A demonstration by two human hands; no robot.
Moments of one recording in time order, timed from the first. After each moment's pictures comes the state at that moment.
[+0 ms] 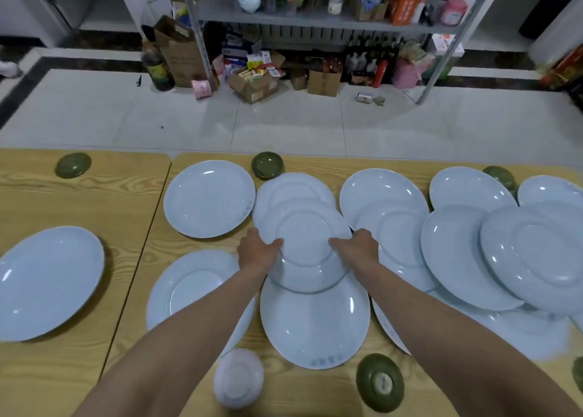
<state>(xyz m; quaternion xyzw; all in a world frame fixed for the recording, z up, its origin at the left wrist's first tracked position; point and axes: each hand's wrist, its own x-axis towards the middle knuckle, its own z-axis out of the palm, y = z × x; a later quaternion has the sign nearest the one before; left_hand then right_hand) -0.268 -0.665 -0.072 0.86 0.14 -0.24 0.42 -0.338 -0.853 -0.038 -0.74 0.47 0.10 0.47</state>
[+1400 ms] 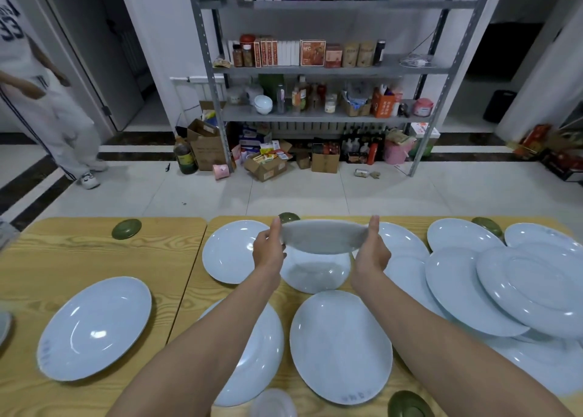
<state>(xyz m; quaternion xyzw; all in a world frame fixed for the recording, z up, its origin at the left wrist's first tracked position) -0.267 -0.640 0.066 0.65 0.15 -0.17 0.72 -0.331 -0.792 0.069 -0.42 0.49 -0.24 0.72</state>
